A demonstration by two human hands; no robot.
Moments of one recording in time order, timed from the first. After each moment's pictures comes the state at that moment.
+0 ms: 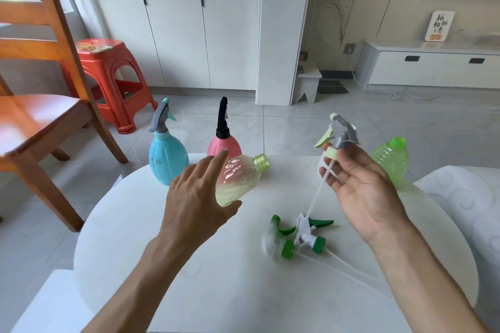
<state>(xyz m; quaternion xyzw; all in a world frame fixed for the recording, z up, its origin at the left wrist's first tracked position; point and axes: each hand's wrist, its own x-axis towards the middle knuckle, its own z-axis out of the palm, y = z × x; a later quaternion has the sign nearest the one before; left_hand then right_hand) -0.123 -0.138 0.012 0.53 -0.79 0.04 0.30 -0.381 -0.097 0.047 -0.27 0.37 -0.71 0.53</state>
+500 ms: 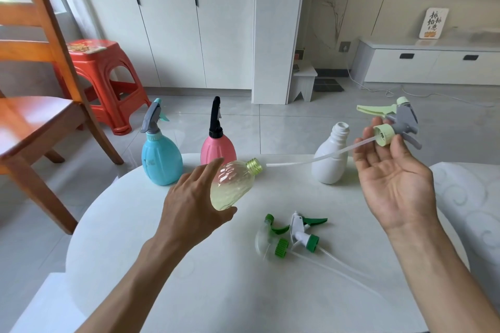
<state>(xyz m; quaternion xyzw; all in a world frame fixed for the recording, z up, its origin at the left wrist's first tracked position) -0.127 -0.139 0.004 0.54 -0.80 -0.02 0.27 -0.423 -0.092 0.058 -0.18 0.21 -0.81 0.51</state>
